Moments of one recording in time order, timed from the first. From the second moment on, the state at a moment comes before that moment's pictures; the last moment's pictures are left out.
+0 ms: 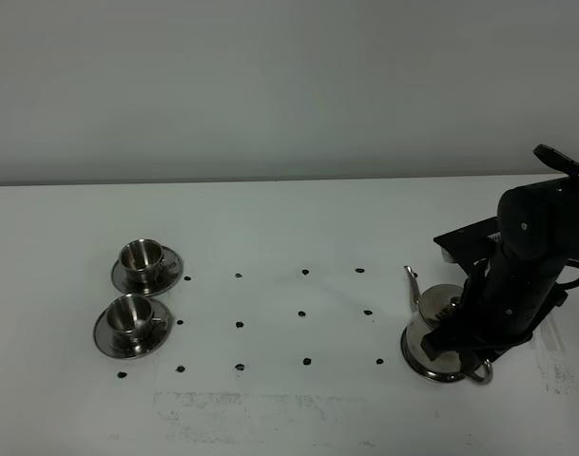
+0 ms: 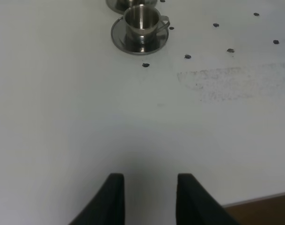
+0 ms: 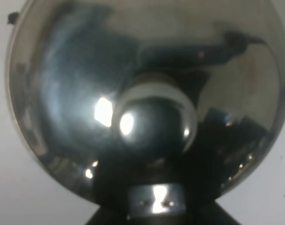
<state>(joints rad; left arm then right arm) -0.02 0.00 -0.46 -0.11 1.07 0.13 0.33 1.90 -1.24 0.03 0.92 -0.14</state>
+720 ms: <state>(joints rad) -0.02 0.00 -0.46 -0.11 1.07 0.13 0.33 1.79 -1.24 0.05 0.94 -0.17</state>
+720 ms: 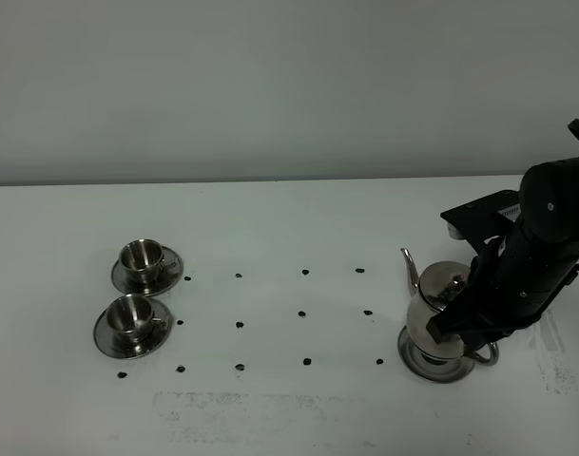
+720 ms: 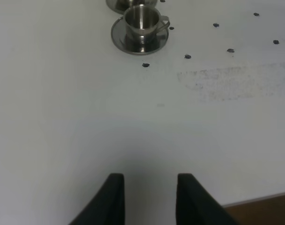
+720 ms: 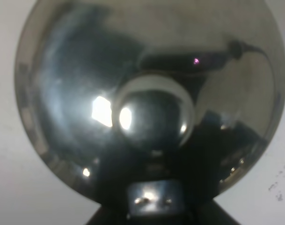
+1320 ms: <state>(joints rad) -0.02 0.00 -0.46 -0.11 1.07 0.13 0.51 1.85 -1.52 -0.04 1.06 -0.19</state>
